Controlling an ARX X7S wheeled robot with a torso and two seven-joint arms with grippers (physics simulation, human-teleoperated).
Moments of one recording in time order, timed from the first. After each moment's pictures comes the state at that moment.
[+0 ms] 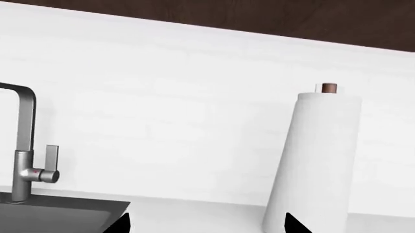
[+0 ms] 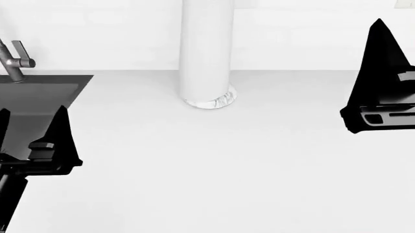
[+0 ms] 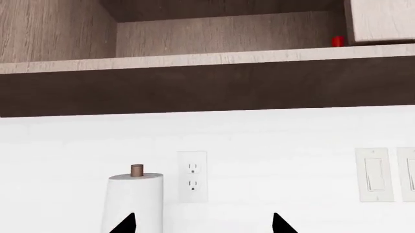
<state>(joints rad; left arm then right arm) -0.04 -0.53 -0.48 0.82 -0.91 -0.63 -0.19 1.13 1.42 -0.83 -1.00 1.38 -0.03 1.05</state>
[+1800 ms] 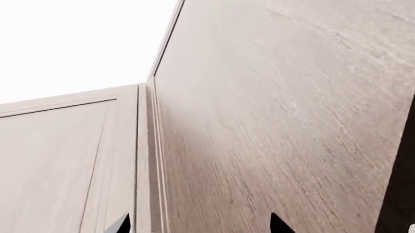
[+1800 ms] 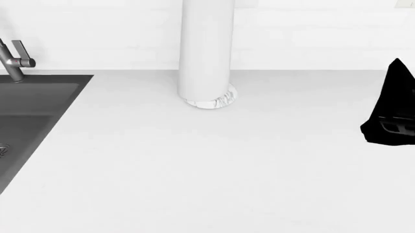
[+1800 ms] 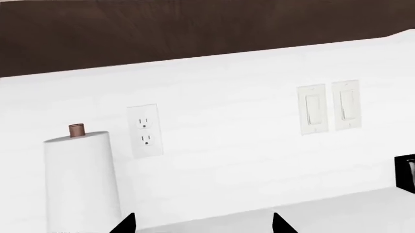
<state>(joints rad) -2.33 -0.11 0.44 -0.36 -0.38 -0.59 -0.15 1.03 1.56 -0.91 -1.01 1.48 -0.16 1.14</state>
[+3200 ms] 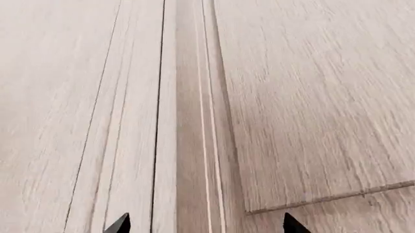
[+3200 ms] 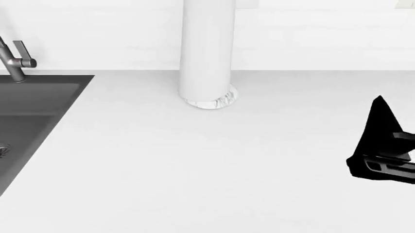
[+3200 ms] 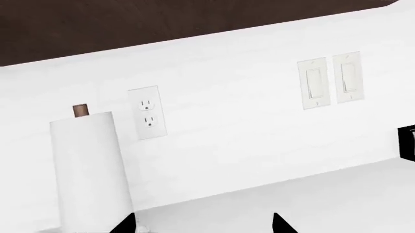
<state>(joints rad) -1.87 -0.54 0.48 0.29 -1.19 -0.72 -0.73 0.81 1.57 -1.10 -1.05 1.16 -0.39 1.22</state>
